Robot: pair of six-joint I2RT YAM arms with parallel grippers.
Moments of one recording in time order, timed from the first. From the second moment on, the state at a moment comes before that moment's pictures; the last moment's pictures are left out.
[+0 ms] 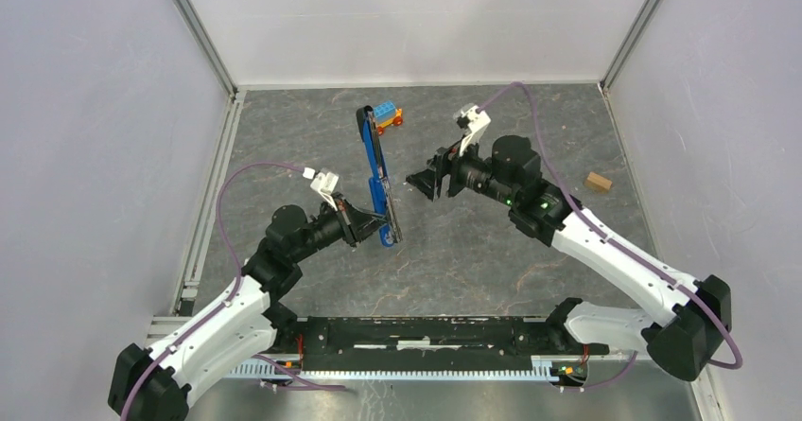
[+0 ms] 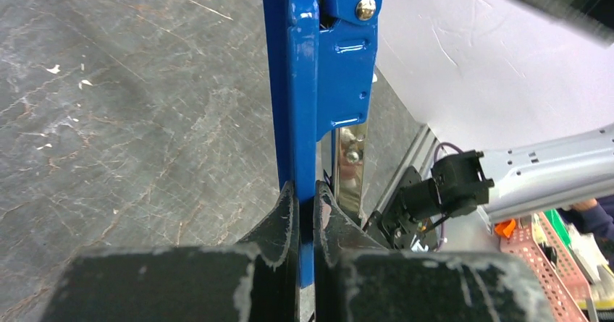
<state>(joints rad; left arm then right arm) -0.58 0.72 0.37 0.28 0.39 -0.64 0.71 1.15 1.03 -0.01 -0.23 0.33</state>
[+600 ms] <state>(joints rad) -0.58 0.72 0.37 0.22 0.33 -0.66 0.89 1.31 1.03 0.08 -0.12 0.37</state>
